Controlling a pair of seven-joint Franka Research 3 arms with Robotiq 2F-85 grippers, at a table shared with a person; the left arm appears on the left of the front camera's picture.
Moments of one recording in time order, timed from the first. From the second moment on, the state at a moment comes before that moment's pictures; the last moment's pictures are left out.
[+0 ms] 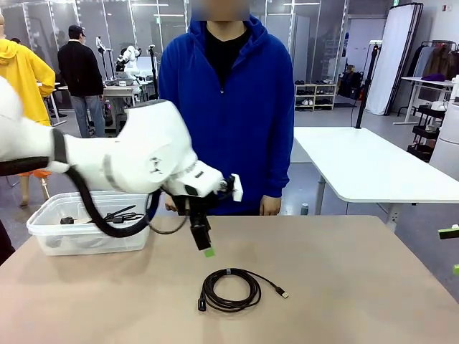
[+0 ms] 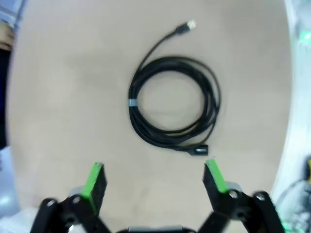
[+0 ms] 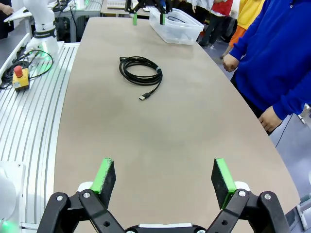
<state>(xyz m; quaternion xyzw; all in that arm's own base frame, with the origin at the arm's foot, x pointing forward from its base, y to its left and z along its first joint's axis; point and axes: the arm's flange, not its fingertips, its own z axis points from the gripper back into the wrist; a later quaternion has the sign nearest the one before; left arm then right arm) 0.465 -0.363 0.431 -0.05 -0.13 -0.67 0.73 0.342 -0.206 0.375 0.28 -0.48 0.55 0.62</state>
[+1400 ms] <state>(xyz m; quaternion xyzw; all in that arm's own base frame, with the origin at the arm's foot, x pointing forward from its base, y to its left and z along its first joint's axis) 0.507 -0.443 0.332 0.03 -0.03 -0.70 0.71 0.343 -0.206 0.376 0.28 -0.48 0.55 0.62</state>
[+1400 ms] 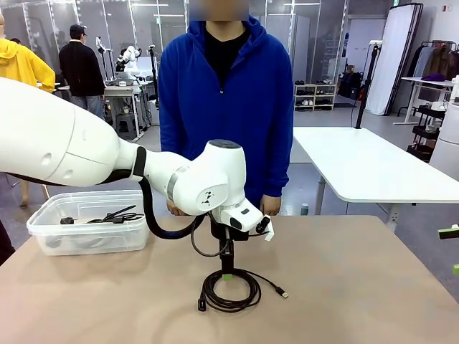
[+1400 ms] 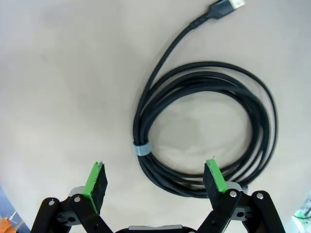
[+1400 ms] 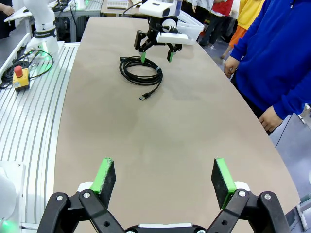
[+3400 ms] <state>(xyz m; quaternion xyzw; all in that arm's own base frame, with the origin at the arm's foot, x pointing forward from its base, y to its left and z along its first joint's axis) 0.518 -0.444 0.308 0.03 -0.03 -0.70 0.72 0.343 -0.206 0.376 0.28 -0.48 0.55 0.62</state>
